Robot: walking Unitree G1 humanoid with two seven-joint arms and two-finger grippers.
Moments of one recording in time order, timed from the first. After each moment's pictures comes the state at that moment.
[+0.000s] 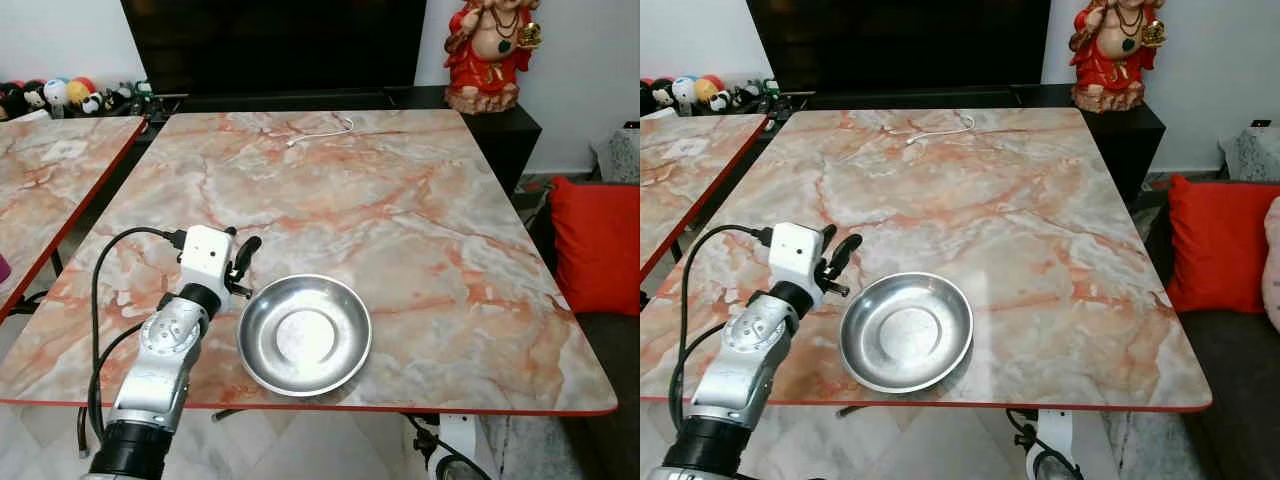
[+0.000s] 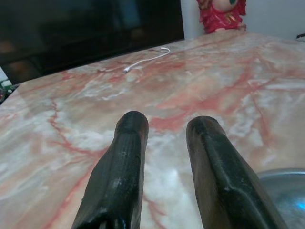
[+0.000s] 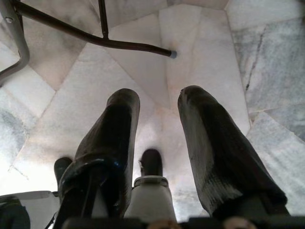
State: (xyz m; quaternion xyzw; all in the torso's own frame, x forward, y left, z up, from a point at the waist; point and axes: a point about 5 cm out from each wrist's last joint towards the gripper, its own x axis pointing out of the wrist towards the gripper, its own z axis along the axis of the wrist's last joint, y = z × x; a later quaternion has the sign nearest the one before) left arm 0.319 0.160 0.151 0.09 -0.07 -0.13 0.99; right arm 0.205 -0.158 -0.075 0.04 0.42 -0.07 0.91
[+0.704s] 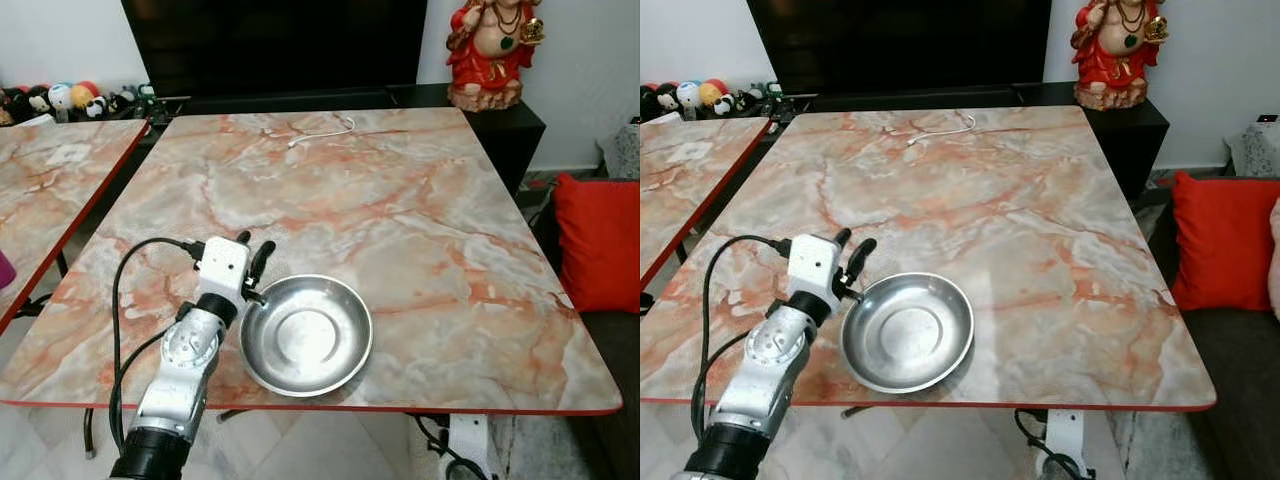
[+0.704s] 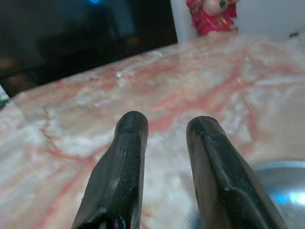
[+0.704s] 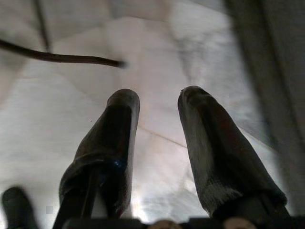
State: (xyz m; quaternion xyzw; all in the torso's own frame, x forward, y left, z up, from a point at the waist) left arm 0.314 0.148 0.134 0.11 -0.08 -0.14 0.98; right arm 0.195 -0.173 -0.075 -0.02 0.40 -0.19 0.90
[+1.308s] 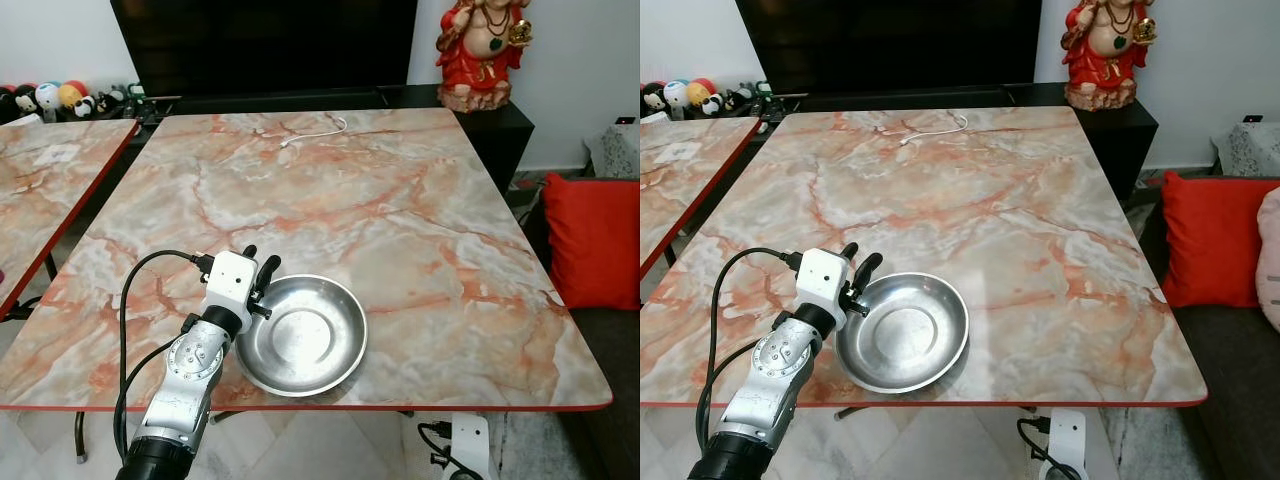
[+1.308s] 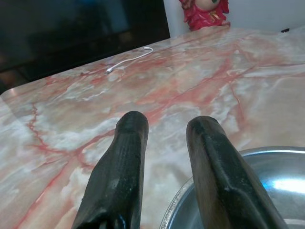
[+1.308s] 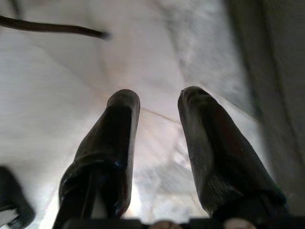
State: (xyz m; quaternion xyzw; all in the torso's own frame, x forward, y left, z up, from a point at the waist) left arm 0.310 0.147 0.129 0.11 -0.08 -0.14 0.98; right arm 0.185 -0.172 -0.082 -0.03 0.45 -0.21 0.87
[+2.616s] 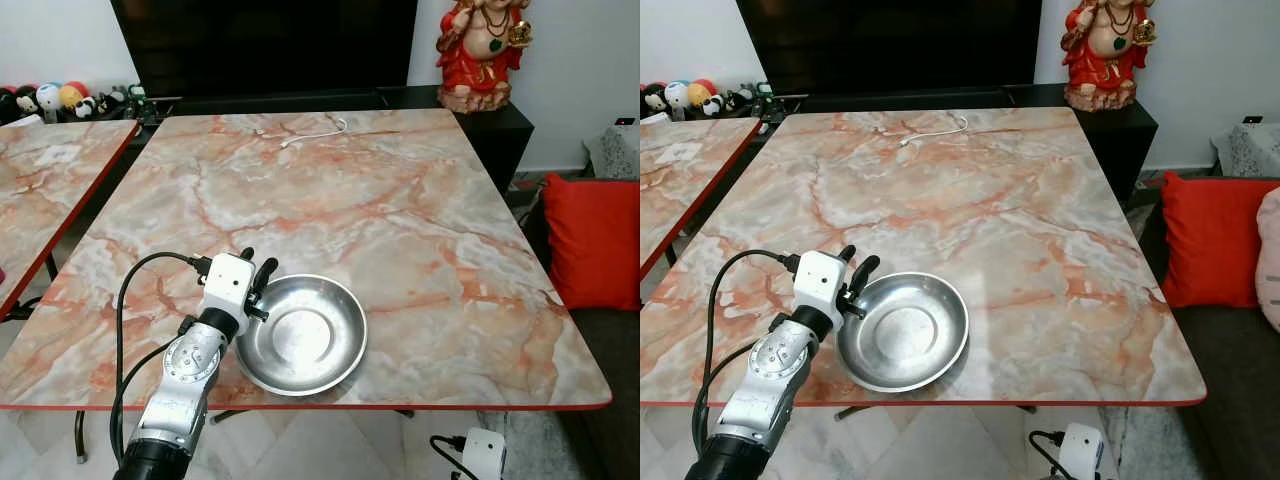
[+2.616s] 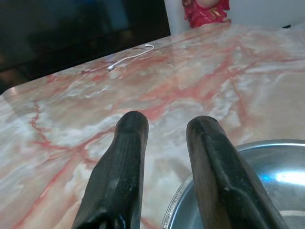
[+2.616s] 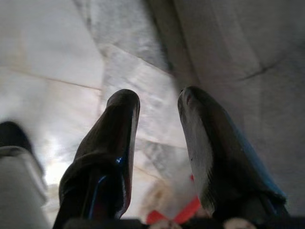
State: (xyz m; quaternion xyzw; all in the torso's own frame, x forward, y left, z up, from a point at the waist) left arm 0.309 0.148 0.127 0.12 -0.07 -0.14 0.98; right arm 0.168 -0.186 -0.081 -0.14 0.51 -0.35 0.78
